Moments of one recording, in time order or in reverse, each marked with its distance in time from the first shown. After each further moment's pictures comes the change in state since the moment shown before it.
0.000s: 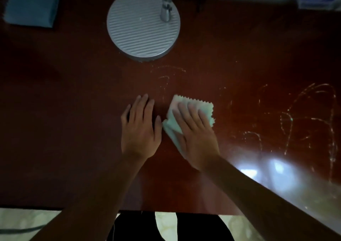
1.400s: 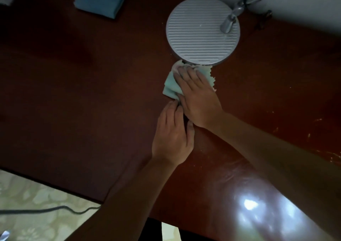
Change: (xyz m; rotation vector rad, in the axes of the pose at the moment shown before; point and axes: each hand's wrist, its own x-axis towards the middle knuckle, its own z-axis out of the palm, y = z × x) left_hand 0.000 -0.001 -0.004 -0.244 0.029 -0.194; right_hand 0.159 -0.040 -0.016 -0.059 -0.001 -0.334
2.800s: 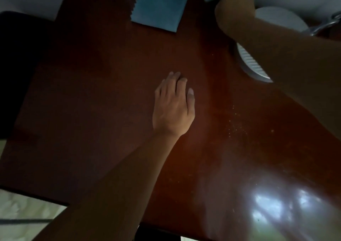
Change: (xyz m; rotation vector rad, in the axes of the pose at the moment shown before) left_hand 0.105 -0.175 -0.077 0.015 0.109 0.047; right_hand 0.260 -0.011 -0.052 -0.051 0.216 0.513
